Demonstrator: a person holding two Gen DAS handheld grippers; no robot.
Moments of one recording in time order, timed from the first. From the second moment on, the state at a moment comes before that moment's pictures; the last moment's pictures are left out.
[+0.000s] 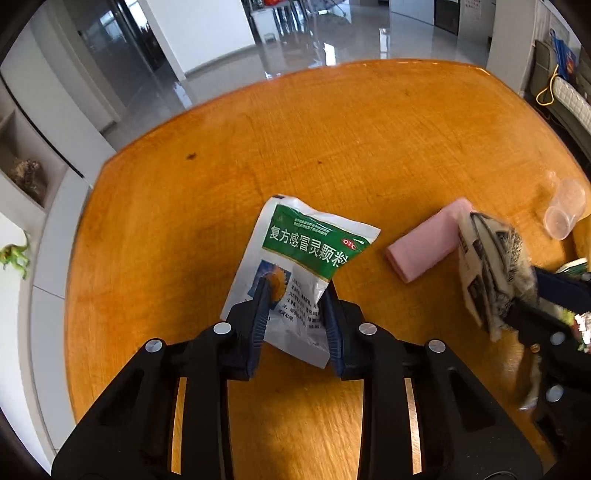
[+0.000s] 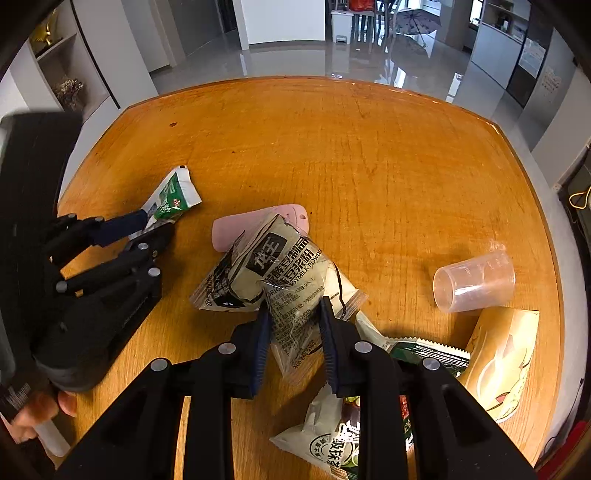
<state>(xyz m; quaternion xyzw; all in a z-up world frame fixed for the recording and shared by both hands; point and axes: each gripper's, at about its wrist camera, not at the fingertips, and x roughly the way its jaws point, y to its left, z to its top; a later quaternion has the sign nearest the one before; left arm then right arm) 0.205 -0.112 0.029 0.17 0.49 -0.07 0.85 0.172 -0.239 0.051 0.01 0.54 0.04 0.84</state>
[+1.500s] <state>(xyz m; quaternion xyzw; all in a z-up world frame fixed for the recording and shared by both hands) -0.151 0.118 0.089 -0.02 0.43 0.01 0.90 -0.058 -0.036 0.078 -0.05 0.51 0.25 0.82</state>
